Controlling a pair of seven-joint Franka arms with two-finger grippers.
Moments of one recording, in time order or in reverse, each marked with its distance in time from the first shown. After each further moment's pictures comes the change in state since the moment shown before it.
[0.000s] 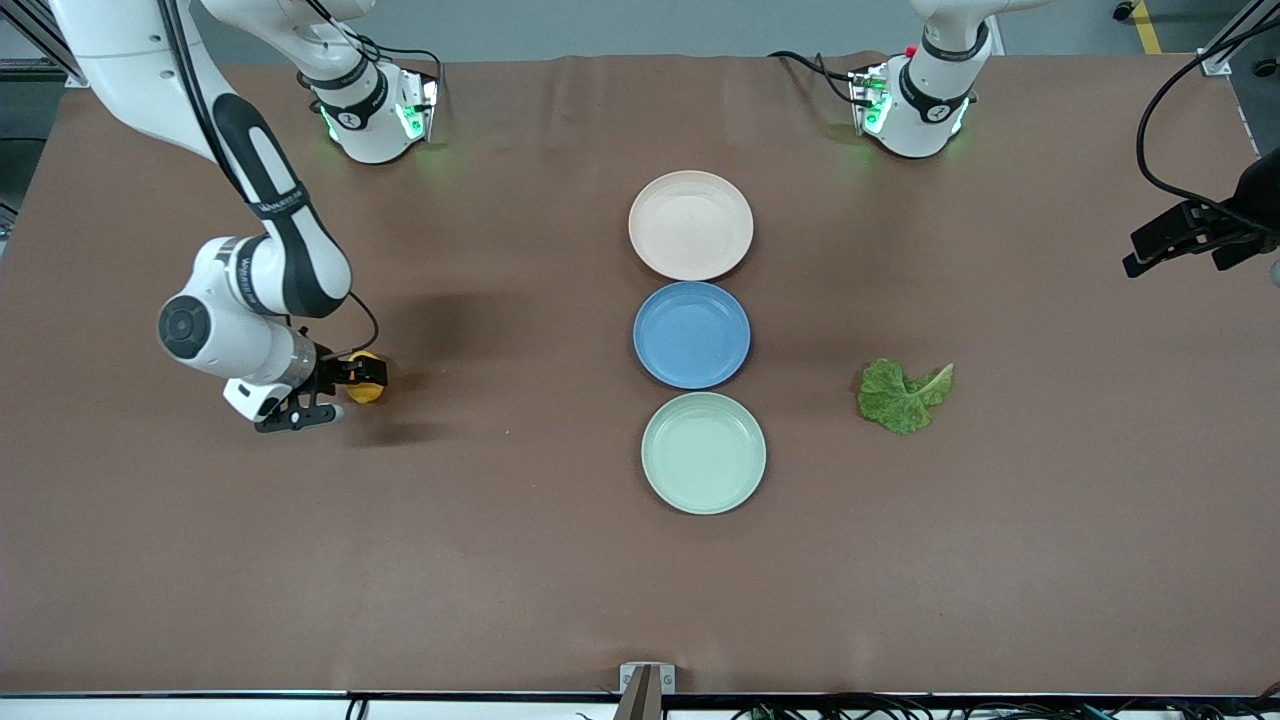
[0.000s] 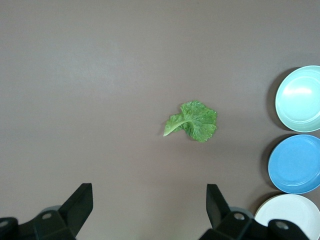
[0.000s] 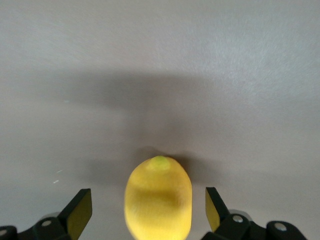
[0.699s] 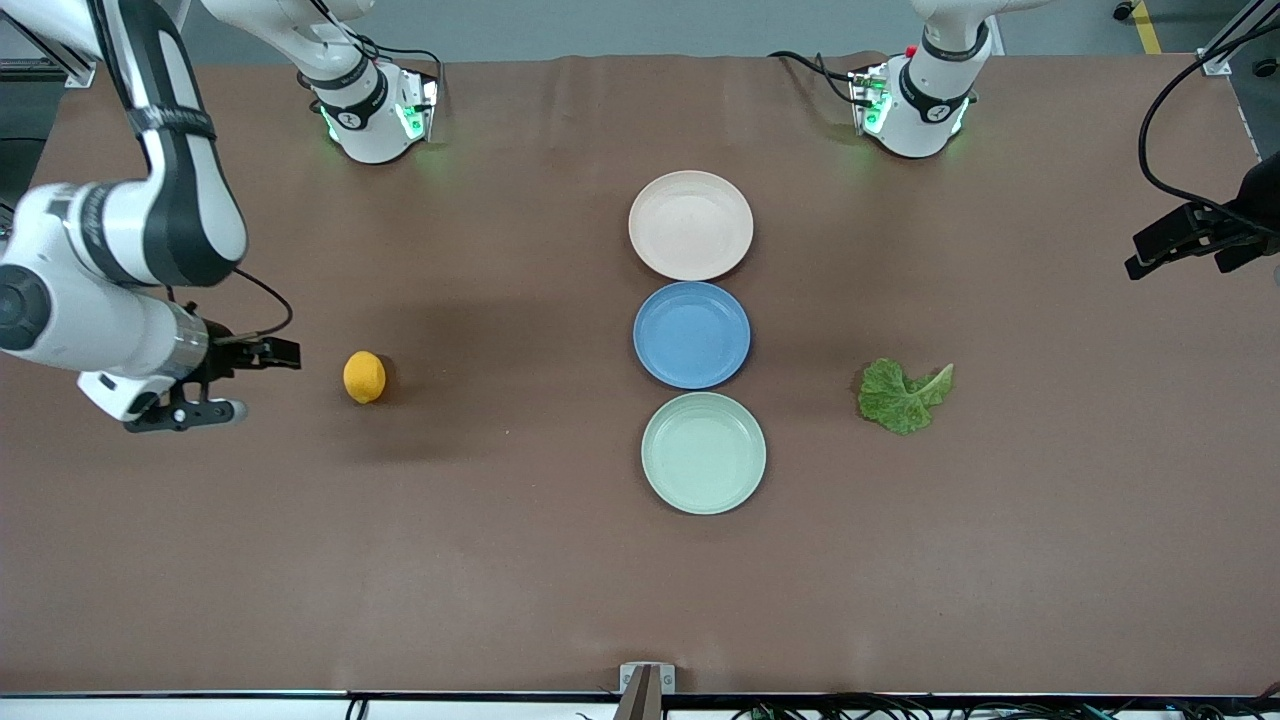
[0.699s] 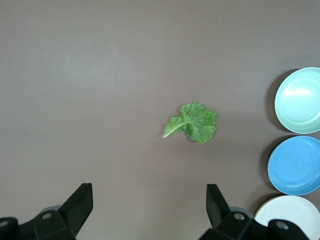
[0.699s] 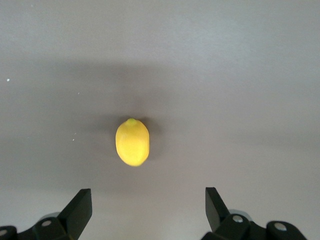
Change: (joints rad) left arm -0.002 0.010 0.000 0.009 0.000 0.000 -0.001; right arm -0.008 -0.152 -0.043 0.290 -0.182 -0.487 0.128
